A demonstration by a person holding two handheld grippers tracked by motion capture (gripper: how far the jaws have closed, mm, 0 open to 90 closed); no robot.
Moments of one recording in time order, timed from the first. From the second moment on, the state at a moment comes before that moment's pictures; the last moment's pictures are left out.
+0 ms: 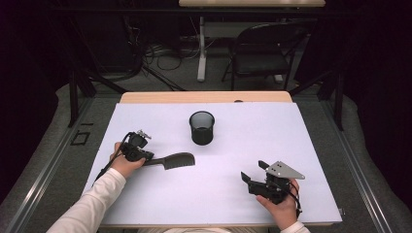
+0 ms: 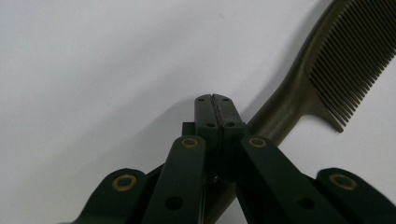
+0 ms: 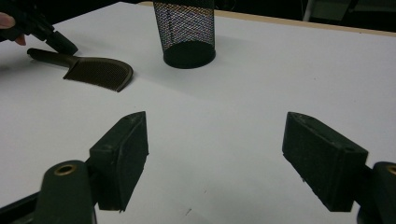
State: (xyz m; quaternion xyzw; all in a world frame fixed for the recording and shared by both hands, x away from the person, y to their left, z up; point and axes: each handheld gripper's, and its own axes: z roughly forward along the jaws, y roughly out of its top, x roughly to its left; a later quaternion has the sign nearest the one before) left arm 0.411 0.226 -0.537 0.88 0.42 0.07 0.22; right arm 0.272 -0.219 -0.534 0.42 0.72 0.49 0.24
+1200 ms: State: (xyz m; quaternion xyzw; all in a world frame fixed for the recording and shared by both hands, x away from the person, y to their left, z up) left arm 0.347 0.231 -0.540 0.88 0.40 0.04 0.26; right arm 0.271 -0.218 -0.534 0.42 0.72 0.49 0.24
